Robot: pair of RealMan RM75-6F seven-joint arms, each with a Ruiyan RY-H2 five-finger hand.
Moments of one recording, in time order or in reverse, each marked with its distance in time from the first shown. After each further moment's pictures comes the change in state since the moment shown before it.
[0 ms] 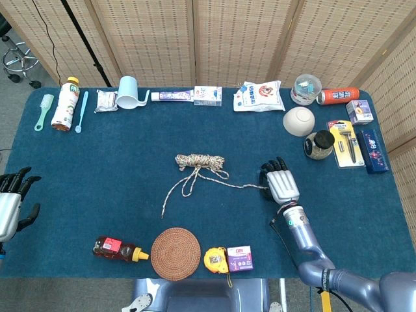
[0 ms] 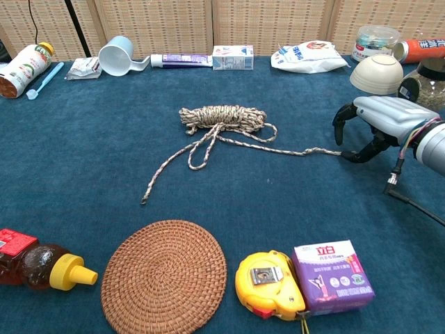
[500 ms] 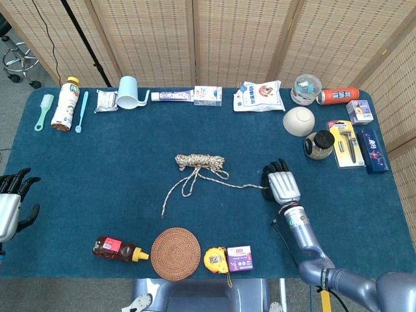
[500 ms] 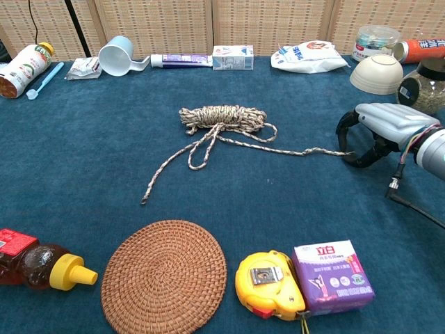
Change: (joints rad) left arm 0.003 0.000 0.003 0.002 -0.002 0.003 0.002; right arm 0.001 -0.019 -0.005 0.059 0.010 -0.026 0.016
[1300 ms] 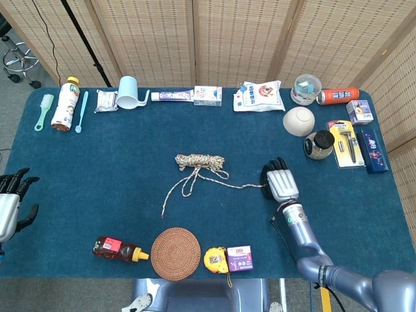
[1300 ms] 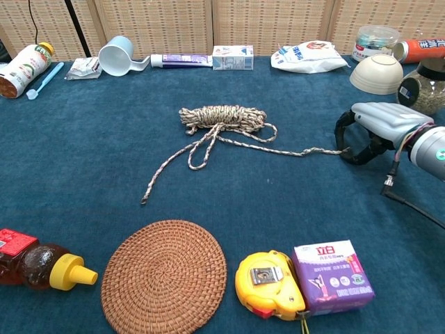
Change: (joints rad) left arm 0.001 -0.001 -0.001 0.005 -0.005 0.000 -0.003; right arm 0.020 -0.017 0.009 0.021 0.007 -0.030 0.000
